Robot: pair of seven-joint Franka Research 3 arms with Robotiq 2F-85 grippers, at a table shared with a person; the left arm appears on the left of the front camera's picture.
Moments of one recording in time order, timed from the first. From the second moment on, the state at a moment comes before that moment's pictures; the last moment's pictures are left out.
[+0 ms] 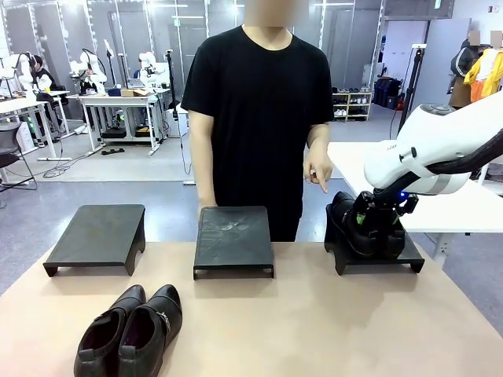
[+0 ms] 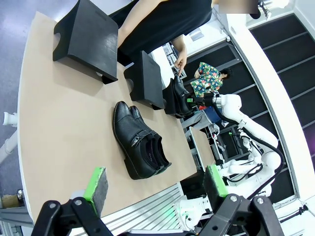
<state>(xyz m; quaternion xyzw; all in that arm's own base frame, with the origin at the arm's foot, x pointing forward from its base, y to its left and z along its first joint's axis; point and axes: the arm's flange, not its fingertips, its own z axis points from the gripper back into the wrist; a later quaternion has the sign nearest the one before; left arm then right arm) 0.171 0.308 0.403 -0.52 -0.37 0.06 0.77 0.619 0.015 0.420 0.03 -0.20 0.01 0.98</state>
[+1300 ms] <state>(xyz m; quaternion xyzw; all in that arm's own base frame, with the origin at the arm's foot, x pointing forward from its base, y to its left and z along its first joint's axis) 0.172 0.307 0.403 -0.52 -0.37 0.06 0.77 0.595 0.016 0.462 0.04 -0.20 0.01 0.98</state>
